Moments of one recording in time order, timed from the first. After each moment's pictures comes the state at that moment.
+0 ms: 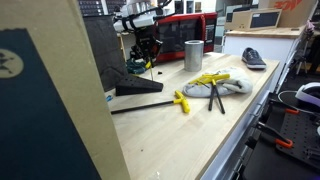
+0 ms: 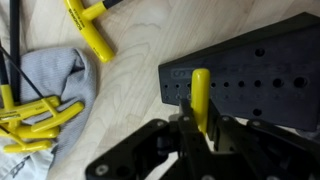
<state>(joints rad) 0.29 0.47 0.08 -1.59 -0.01 1.98 1.42</state>
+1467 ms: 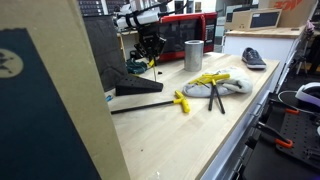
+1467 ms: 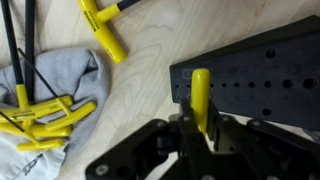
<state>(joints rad) 0.28 0.41 0.08 -1.66 -0.01 1.99 1.42</state>
